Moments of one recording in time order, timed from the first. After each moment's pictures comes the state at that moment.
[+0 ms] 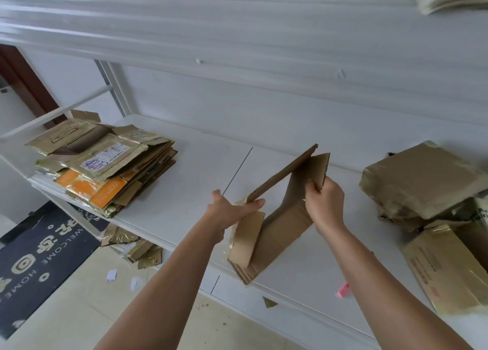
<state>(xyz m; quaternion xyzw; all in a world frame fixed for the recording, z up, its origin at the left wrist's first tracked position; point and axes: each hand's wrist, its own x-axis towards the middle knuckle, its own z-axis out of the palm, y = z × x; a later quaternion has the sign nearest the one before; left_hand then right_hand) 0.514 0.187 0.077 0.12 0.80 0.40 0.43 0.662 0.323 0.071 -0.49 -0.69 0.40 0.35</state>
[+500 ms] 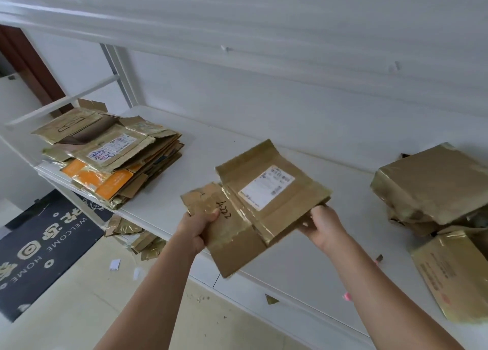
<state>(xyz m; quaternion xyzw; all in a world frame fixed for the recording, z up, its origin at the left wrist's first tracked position) 0.471 0.138 0.022 -0.15 0.62 0.63 0.44 0.653 0.326 0.020 -0.50 -0.36 0.75 0.24</state>
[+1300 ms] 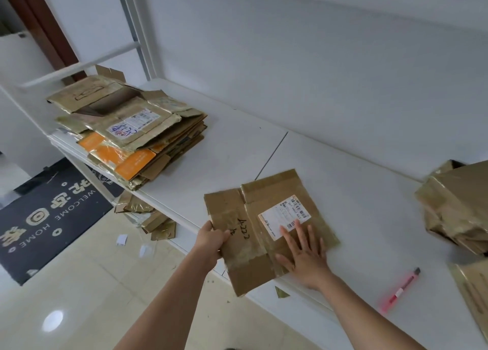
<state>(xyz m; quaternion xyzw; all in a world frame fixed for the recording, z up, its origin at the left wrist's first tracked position) 0.451 0.103 -0.064 -0.13 0.66 0.60 0.44 0.635 0.265 -0.105 -0.31 -0.91 0.18 -0.22</state>
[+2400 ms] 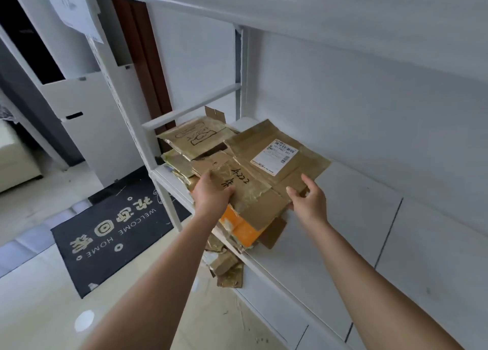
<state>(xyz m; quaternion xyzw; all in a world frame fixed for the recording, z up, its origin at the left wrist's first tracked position) 0.126 -0.002 0.037 0.00 0.85 0.51 0.11 0.238 0.170 0.028 -0.38 -0.75 0.51 0.19</state>
